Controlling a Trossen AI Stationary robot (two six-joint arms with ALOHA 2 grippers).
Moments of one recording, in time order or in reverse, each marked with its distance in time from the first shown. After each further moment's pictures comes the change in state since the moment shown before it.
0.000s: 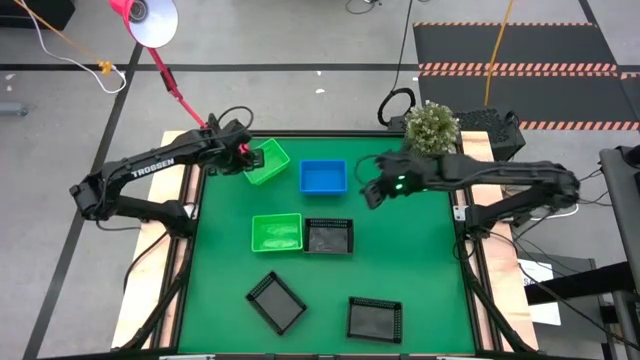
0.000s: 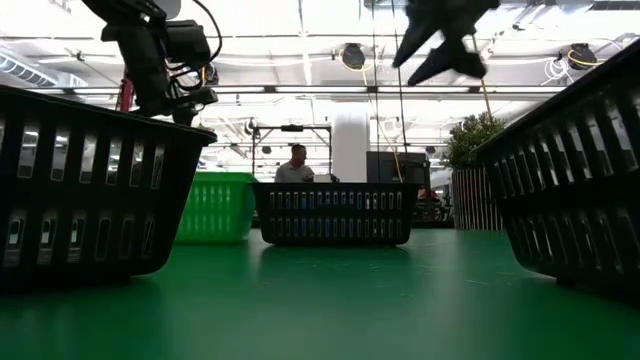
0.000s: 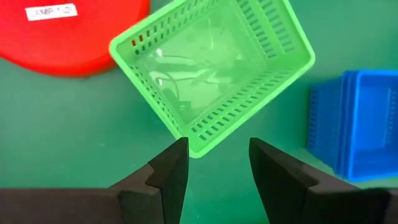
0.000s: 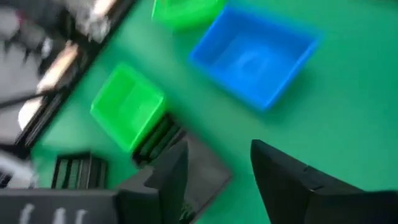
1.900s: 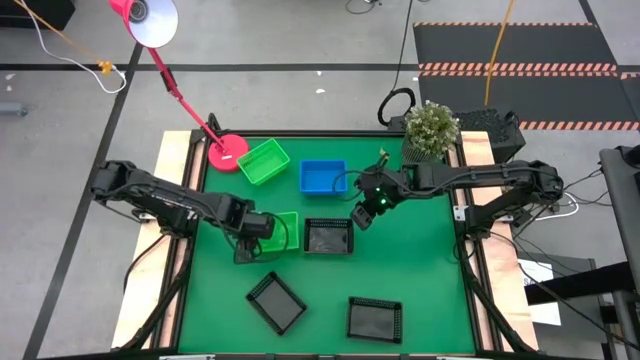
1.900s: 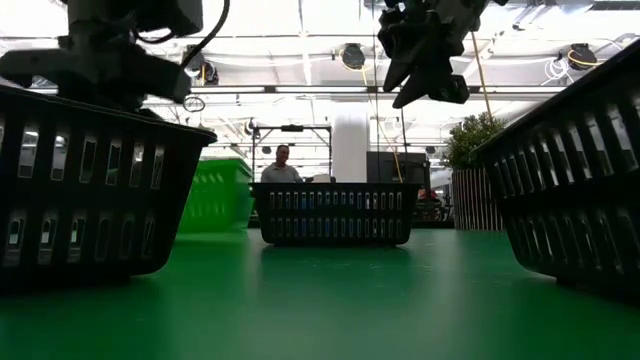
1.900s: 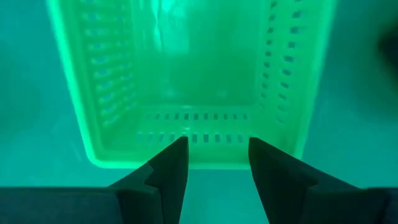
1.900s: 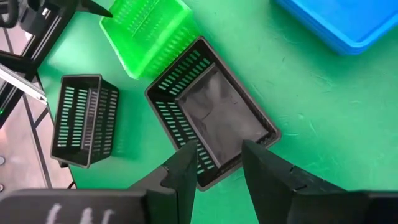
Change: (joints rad) left arm -0.816 0.181 -0.044 -0.063 0.017 0.731; right arm 0.033 0.166 0.000 0.053 -0.229 -0.086
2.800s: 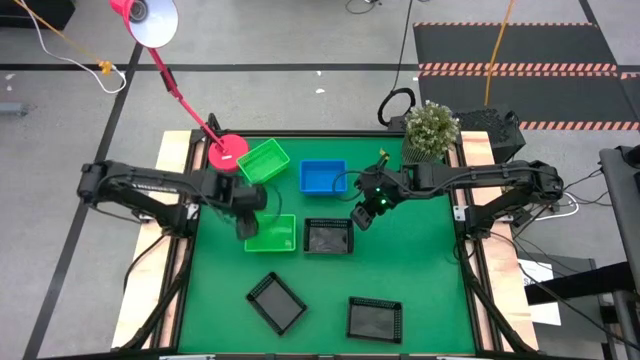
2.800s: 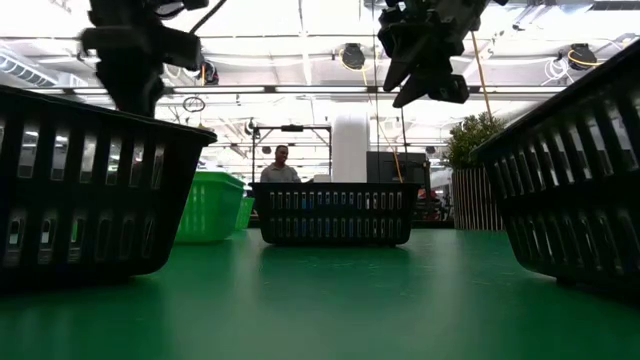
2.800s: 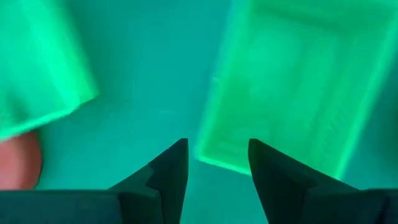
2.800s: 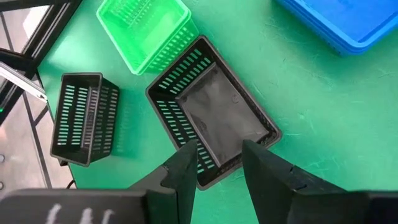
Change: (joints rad) left arm 0.168 -0.131 0.117 -0.150 -0.127 -0.066; right arm -0.002 0.000 0.000 0.000 -0.002 -0.003
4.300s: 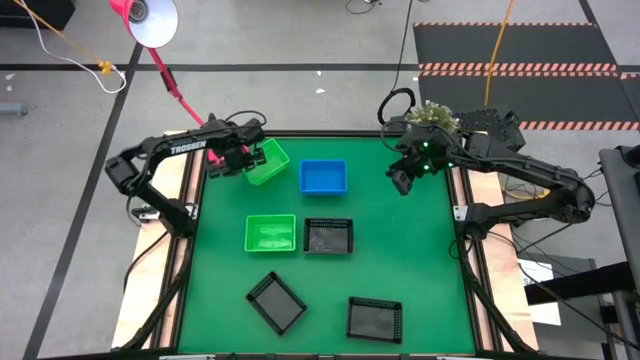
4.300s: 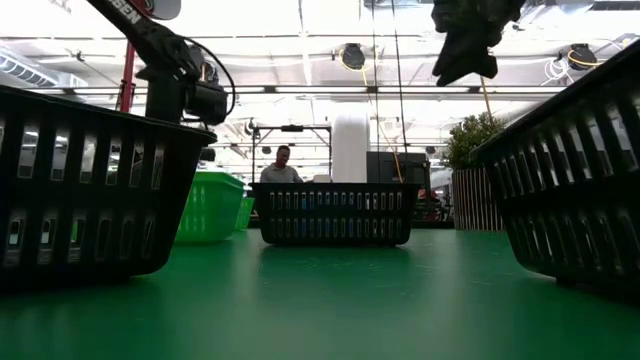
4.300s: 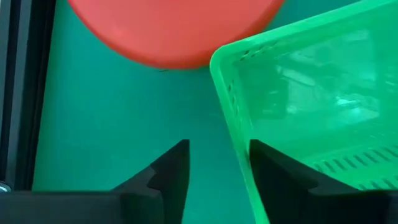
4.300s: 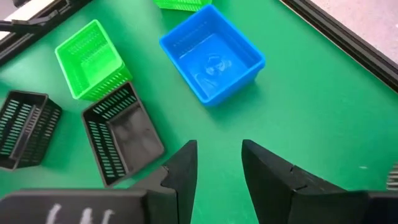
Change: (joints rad) left arm 0.763 0.288 -0.001 0.091 0.049 -0.851; right arm -0.329 -0.316 0.000 -0.245 0.029 -0.445
